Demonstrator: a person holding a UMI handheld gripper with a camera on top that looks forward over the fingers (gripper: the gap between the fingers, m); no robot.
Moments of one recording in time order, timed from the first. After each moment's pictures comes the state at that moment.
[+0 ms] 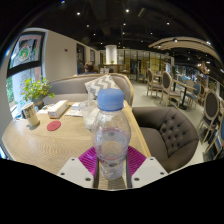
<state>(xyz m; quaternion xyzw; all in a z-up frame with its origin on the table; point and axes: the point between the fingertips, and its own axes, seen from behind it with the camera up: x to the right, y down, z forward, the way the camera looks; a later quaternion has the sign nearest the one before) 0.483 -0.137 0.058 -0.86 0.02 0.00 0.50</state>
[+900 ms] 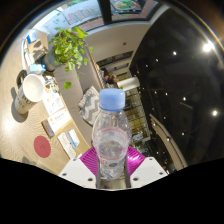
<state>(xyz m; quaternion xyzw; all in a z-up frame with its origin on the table) 0.234 0.031 0.272 -0.68 -0.33 -0.46 0.46</state>
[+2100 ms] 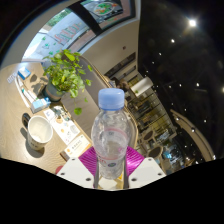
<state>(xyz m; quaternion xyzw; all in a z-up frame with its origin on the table) 0.164 0.079 0.259 -0.75 -0.31 -0.31 0.50</state>
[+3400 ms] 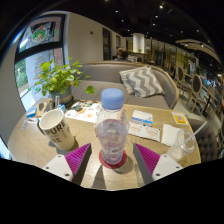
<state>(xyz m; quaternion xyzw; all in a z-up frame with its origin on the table) 0.183 0.027 0.065 -0.90 -0.08 0.05 0.43</state>
